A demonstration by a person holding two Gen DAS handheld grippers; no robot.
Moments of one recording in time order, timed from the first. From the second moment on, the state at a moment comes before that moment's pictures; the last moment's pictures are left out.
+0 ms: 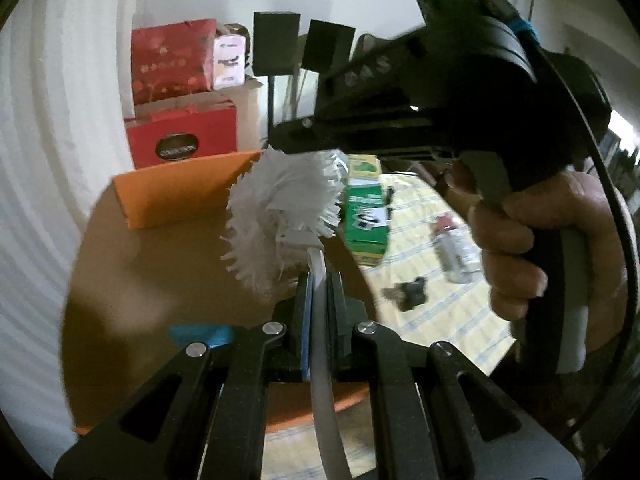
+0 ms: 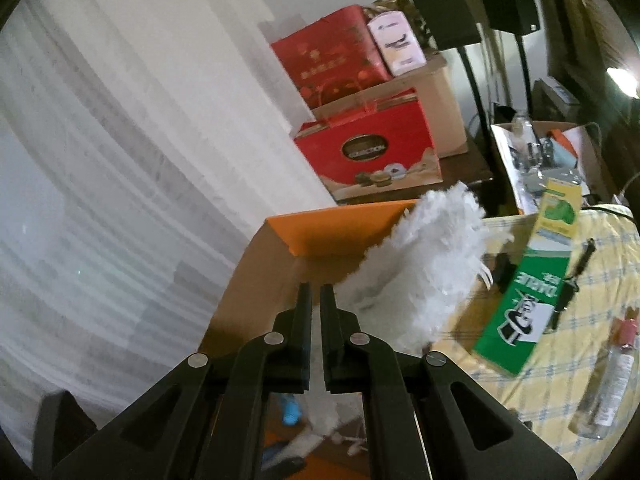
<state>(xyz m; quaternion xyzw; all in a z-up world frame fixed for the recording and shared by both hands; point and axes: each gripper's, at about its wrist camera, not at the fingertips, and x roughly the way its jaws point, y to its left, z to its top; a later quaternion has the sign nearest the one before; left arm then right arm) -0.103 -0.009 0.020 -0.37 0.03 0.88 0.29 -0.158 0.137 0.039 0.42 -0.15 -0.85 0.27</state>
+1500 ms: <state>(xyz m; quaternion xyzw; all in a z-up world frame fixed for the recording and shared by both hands) -0.171 -0.087 -0.028 -0.40 0.06 0.86 0.31 -0.165 0.083 -0.028 0.49 -0.11 -0.82 0.27</state>
